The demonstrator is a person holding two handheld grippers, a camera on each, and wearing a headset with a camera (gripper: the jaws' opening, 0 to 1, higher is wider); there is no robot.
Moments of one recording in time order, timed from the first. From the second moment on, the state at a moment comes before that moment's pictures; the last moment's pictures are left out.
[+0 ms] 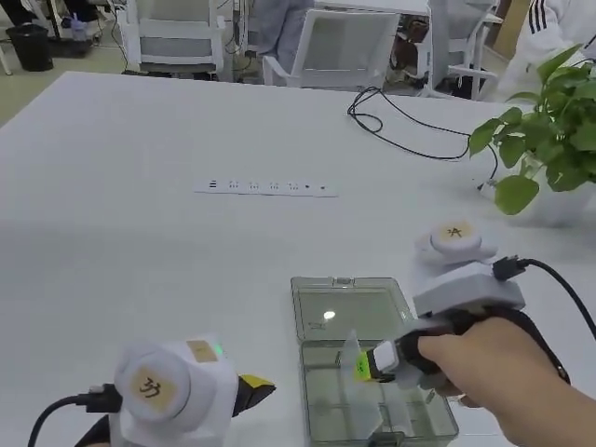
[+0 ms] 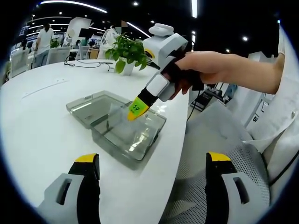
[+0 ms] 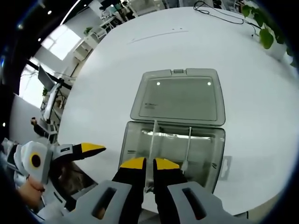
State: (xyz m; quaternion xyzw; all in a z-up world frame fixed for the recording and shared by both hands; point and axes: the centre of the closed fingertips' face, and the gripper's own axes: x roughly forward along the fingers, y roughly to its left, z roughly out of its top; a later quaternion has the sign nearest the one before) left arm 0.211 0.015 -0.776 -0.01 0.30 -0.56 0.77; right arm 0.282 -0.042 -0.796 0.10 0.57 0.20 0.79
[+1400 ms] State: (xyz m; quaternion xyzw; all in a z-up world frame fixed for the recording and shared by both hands) left arm 0.212 0.016 -0.779 -0.01 0.31 -0.55 0.77; right arm 0.281 -0.033 -0.801 0.07 0.56 0.22 0.80
